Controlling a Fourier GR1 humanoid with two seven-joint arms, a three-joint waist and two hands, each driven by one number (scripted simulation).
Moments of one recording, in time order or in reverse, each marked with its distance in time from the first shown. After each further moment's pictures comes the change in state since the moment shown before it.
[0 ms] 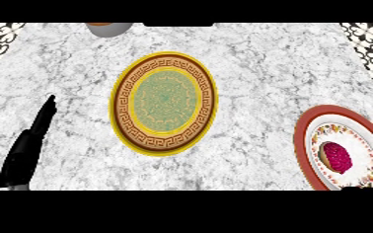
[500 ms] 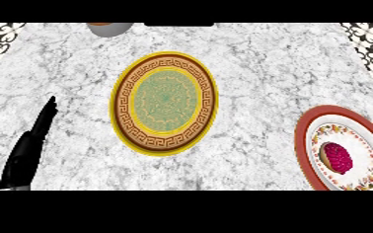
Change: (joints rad) left arm 0.007 0.023 -0.034 0.015 0.018 0.041 -0.025; right arm 0.134 -0.080 -0.028 -0.200 -0.078 -0.162 0.062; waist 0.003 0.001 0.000
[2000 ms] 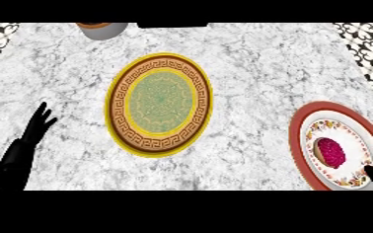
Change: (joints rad) left arm 0.064 0.043 -0.023 -0.065 0.045 0.050 0.037; right arm -0.048 0.592 0.003 -0.143 -0.123 -0.492 -0.794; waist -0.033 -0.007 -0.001
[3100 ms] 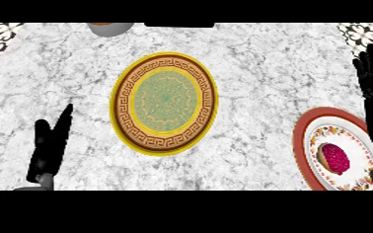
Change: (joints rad) left arm -0.140 -0.099 -0.032 0.196 0.124 0.030 0.287; right arm -0.498 -0.436 0.174 0.473 0.142 0.409 0.111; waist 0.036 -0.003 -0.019
